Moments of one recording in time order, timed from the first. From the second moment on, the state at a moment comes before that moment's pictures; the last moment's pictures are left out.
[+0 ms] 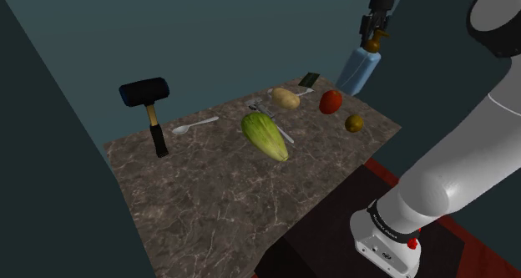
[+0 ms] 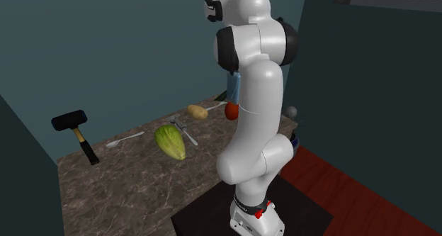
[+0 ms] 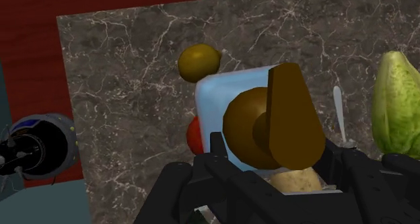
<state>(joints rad) -0.29 0.10 -0.35 -1.55 -0.06 1.43 -0.49</state>
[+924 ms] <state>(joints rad) -0.48 0.47 -0.41 -1.26 0.04 1.51 -0.72</state>
